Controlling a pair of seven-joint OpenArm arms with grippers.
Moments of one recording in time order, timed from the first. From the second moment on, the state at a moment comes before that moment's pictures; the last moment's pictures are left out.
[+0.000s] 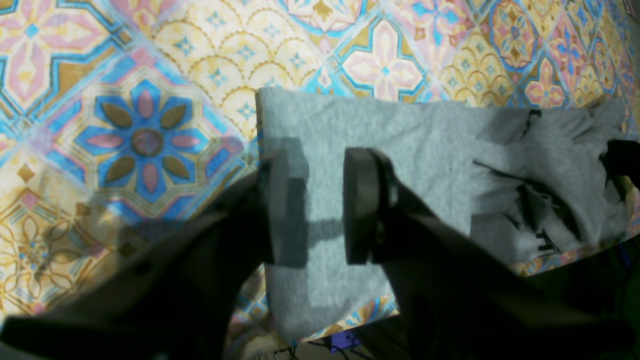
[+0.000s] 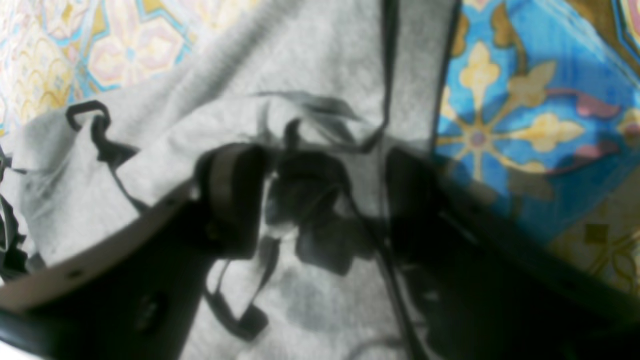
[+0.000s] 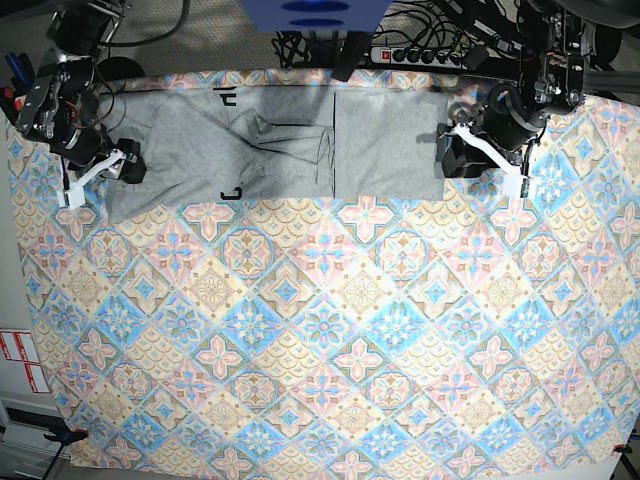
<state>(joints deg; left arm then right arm) 28.7 -20.0 -8.7 107.3 -43.9 -9.7 41.6 -8.9 16.7 32.4 68.1 32.7 35.5 -51.6</state>
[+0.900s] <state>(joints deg) 28.0 -20.0 -8.7 107.3 -43.9 -9.7 41.6 -10.6 18.9 35.1 72.1 31.2 35.7 -53.3</state>
